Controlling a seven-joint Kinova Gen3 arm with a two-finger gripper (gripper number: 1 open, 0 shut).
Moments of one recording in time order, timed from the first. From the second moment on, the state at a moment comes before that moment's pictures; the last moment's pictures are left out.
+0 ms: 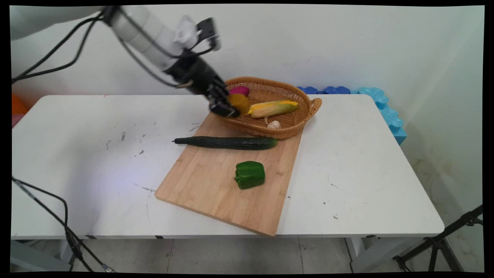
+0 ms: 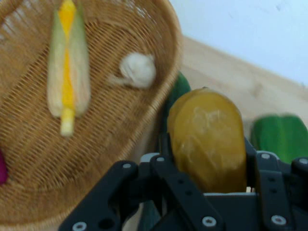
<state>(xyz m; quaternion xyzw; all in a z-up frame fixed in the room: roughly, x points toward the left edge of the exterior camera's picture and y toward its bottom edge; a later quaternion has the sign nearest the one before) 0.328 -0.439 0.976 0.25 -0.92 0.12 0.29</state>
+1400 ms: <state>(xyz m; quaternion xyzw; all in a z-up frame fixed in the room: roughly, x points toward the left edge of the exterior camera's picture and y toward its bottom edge) 0.376 -0.376 0.847 0.20 -0.94 0.08 0.27</state>
